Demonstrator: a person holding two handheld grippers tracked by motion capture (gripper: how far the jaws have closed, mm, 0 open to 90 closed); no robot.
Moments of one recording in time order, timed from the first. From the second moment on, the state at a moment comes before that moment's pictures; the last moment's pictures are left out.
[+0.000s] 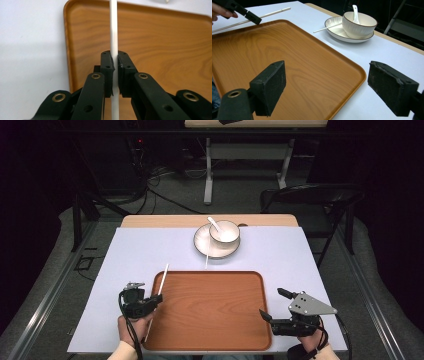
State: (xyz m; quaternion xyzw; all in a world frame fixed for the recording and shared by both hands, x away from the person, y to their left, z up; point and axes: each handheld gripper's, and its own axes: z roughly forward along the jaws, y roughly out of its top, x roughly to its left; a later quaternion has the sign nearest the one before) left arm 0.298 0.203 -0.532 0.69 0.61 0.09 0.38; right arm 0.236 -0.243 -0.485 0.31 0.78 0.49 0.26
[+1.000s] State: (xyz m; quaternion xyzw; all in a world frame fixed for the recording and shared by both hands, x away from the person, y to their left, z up) left arm 0.296 0.192 -0.547 0.70 0.63 0.12 0.31; right arm 0.237 -0.242 -0.485 0.30 0.78 0.49 0.25
